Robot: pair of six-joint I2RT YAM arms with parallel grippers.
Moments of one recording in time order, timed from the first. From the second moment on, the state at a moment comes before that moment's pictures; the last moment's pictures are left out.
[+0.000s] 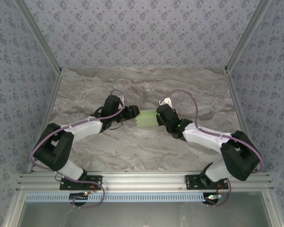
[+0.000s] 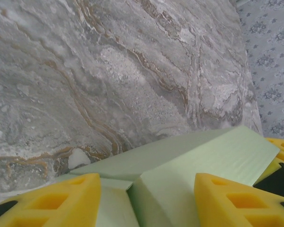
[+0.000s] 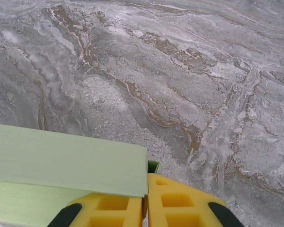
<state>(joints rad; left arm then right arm) -0.57 1.55 0.79 0.16 0.31 -0.78 0.74 1.42 0.77 -0.07 0.48 0.28</state>
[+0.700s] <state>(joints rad) -0.61 1.55 0.74 0.27 0.23 -0.81 0.72 1.39 0.82 -0.24 0.41 0.26</state>
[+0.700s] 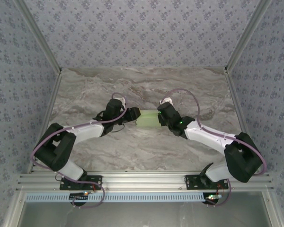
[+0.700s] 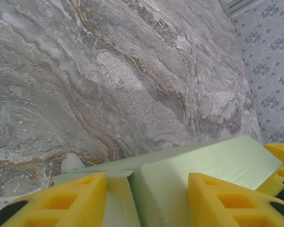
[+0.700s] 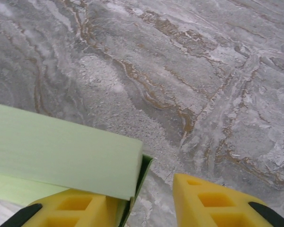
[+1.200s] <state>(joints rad) -0.64 1.56 0.75 0.25 0.22 -0.81 0.69 1.30 0.83 -0.30 0.23 0.23</state>
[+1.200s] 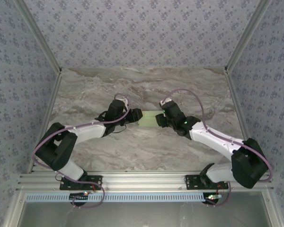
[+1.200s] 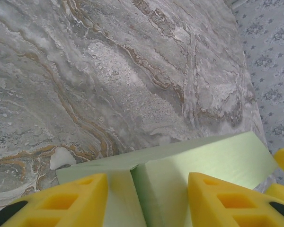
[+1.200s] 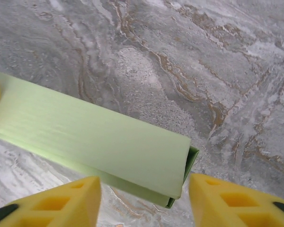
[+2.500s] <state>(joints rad) -0.64 1.57 0.76 0.24 0.23 -0.79 0.29 1.41 0.67 0.08 -0.45 0.45</state>
